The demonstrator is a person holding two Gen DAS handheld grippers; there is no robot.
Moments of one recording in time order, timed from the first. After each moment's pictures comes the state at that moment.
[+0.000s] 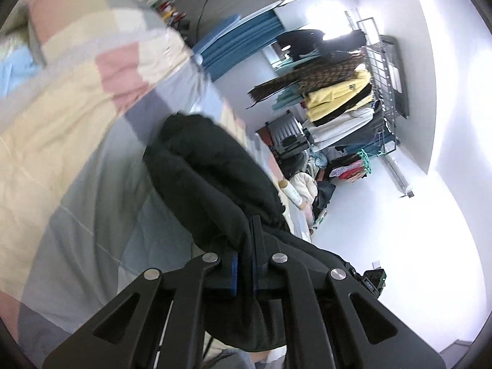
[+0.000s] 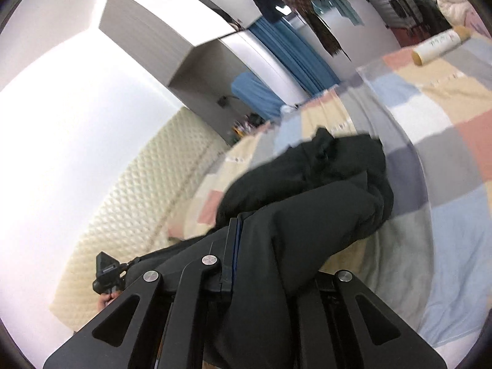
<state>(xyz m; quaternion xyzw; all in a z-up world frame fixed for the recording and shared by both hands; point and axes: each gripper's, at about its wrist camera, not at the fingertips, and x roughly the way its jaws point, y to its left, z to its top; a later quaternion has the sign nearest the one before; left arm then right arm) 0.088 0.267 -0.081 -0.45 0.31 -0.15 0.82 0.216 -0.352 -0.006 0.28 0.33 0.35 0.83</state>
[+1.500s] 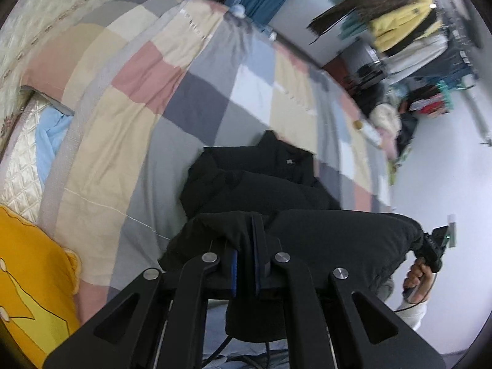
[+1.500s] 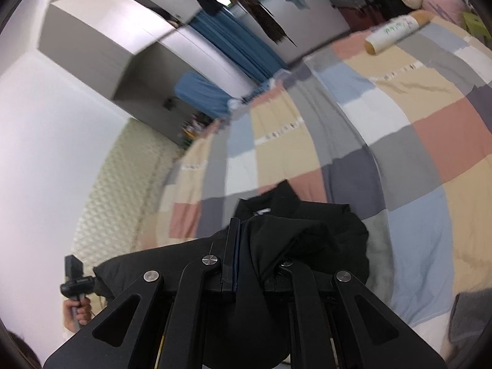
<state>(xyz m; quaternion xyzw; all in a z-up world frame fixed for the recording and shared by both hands) 0.210 0.254 -0.020 -0.28 0.55 -0.05 0.78 0.315 -0.376 0.005 0.29 0.46 0.21 0.81</state>
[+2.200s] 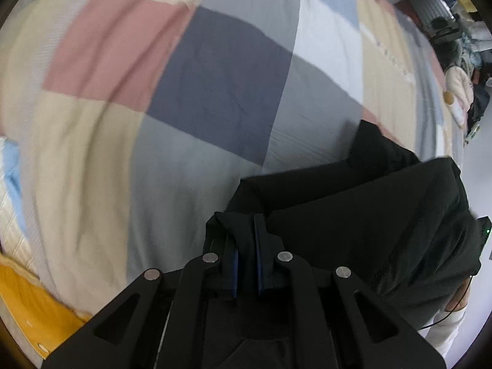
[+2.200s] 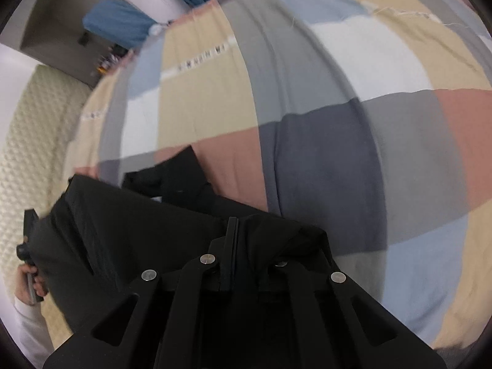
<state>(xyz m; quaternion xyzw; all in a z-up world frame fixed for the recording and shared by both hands) 0.404 0.234 -0.208 -0.20 0.71 0.02 0.67 0.461 -0.311 -0.178 0.16 0.63 0.14 0.75</state>
